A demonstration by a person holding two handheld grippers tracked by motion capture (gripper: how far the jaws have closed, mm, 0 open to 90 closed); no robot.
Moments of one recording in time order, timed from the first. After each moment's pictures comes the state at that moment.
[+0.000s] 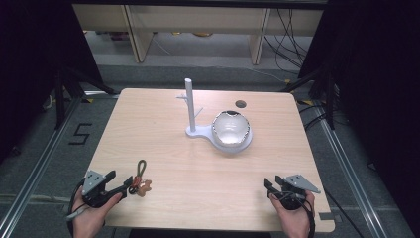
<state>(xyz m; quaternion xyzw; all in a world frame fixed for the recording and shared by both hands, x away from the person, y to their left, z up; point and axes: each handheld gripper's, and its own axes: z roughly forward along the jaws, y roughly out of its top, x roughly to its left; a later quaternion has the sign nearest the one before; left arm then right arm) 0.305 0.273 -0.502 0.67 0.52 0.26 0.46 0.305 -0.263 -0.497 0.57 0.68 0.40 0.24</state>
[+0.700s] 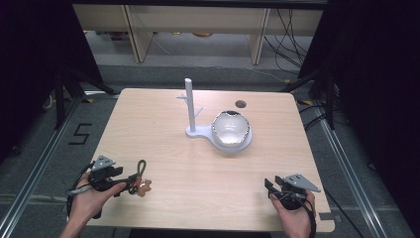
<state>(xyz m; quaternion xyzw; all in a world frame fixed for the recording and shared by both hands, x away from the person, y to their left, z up) 0.338 0.268 -0.470 0.76 0.52 0.17 0.36 0.303 -0.261 -0.489 0.56 0.69 0.40 0.23</state>
